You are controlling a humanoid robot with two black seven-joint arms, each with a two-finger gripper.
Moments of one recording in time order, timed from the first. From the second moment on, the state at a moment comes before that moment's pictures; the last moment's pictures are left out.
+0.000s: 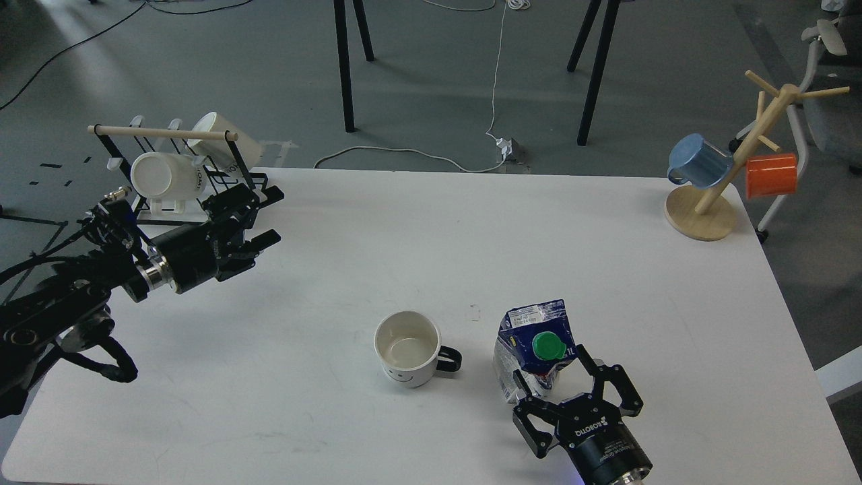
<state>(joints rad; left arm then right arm) -0.60 0.59 -0.47 -0.85 0.73 -0.49 -0.49 -0.17 -0.32 0.58 1.48 0.33 0.49 0.49</state>
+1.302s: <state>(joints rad) -0.59 0.59 -0.48 -0.85 0.73 -0.49 -0.49 -0.38 -1.01 0.93 1.65 0.48 0.49 0.49</state>
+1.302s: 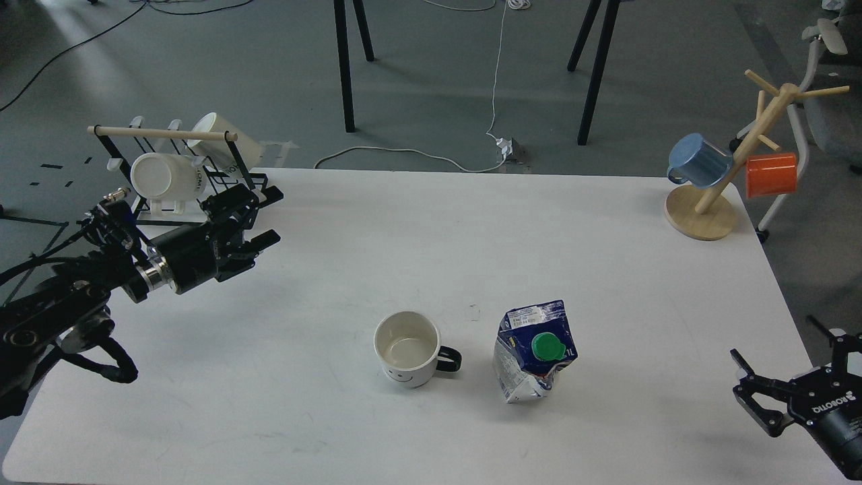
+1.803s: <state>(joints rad) -0.59 0.59 -0.48 -0.85 0.73 -0.49 -0.49 0.15 -0.99 0.86 1.46 0.39 0.49 0.49</state>
